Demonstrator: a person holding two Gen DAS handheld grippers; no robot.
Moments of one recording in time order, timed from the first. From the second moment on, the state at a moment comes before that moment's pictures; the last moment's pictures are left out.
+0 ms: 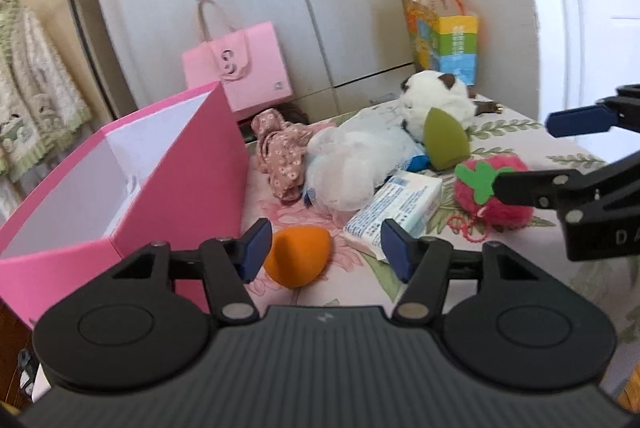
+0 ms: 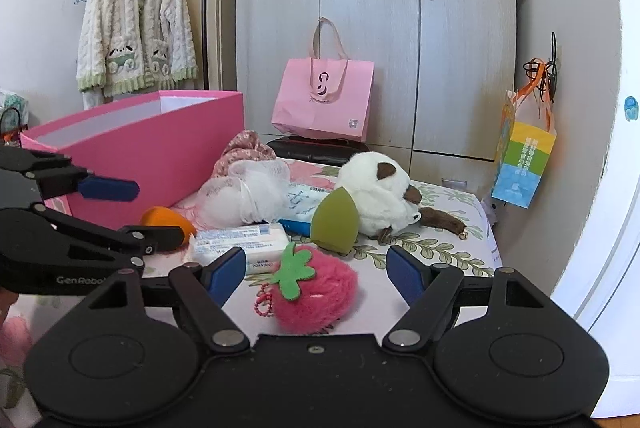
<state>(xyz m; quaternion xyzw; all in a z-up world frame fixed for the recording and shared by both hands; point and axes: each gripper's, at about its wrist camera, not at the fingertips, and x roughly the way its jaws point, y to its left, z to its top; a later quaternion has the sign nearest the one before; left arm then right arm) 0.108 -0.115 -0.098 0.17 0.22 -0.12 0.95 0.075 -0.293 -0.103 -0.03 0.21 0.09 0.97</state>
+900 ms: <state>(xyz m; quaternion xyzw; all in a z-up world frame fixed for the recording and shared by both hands) 0.135 -0.115 -0.126 0.14 0.23 -0.04 0.96 0.091 -0.282 -0.137 -0.03 0.24 0.07 0.97</state>
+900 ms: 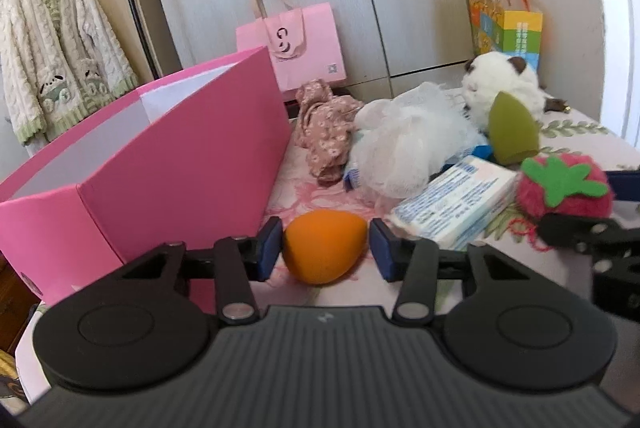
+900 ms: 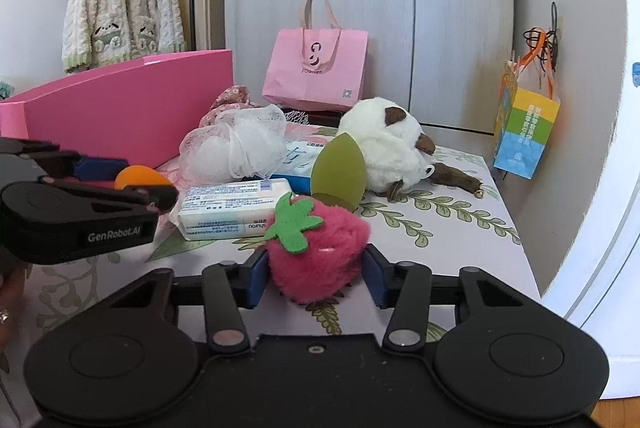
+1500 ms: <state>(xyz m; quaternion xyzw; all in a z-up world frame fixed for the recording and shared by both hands) 0.125 -0.109 -0.116 0.09 0.23 -0.08 0.97 0.078 -0.284 -0.130 0.05 0.24 0.04 0.97</state>
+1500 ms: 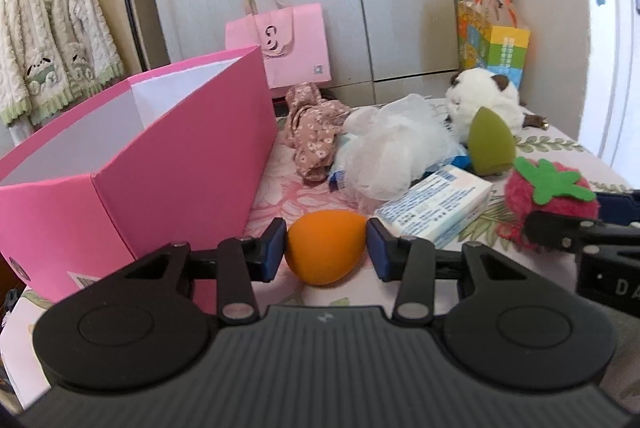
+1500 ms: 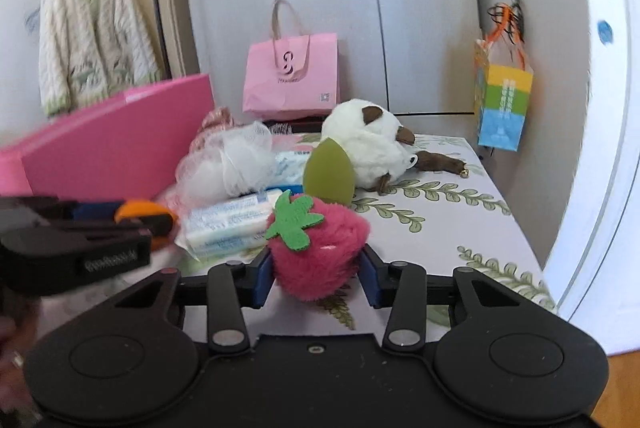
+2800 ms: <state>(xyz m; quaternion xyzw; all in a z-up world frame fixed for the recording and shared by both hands) 0.073 0.033 -0.052 0.08 0.36 -0.24 0.90 0.038 -0.217 -0.081 0.17 0.36 0.27 0.88</state>
